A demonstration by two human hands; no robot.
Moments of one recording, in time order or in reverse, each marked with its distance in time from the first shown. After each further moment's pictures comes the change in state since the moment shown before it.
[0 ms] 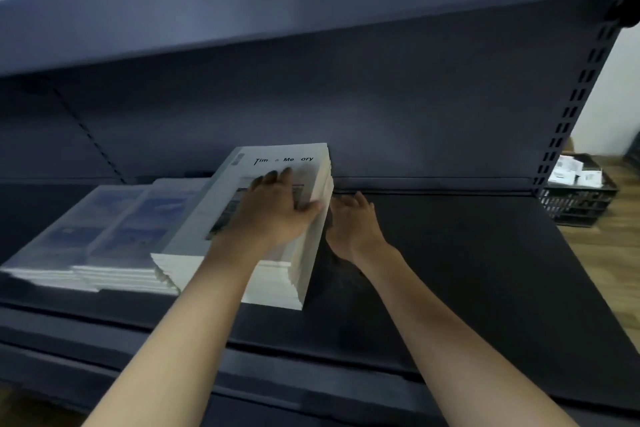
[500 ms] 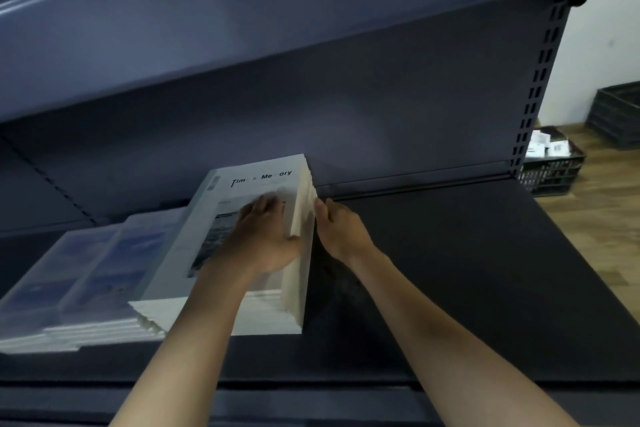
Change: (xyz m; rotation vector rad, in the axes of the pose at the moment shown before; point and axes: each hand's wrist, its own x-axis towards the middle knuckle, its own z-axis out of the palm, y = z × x) left_hand 0.012 -0.002 0.006 0.037 -0.161 0.059; right_hand 0.019 0.008 0.013 0.609 0.132 0.127
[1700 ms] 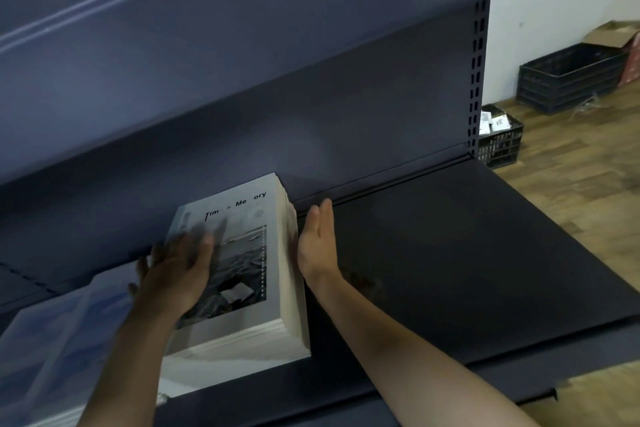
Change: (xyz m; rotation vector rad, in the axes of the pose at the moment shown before) left_hand 0.032 -0.109 0.001 -0.059 0.100 -0.251; right_hand 0.005 -0.010 0.042 0.704 0.413 0.113
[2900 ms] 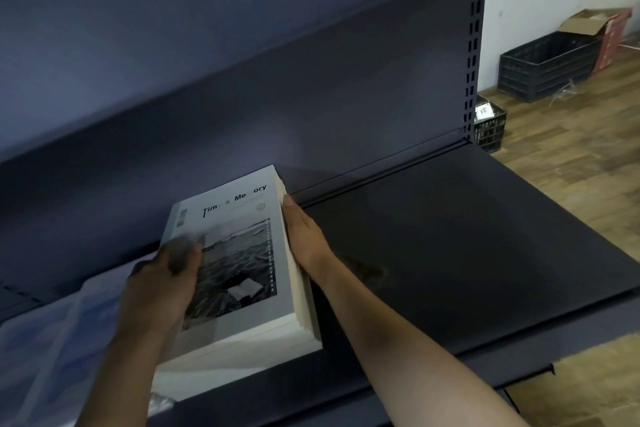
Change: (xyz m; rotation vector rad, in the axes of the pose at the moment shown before) left_hand -0.009 -0.012 0.000 -0.111 0.102 0.036; right_hand 0.002 -0.001 0.017 -0.027 -0.189 0.099
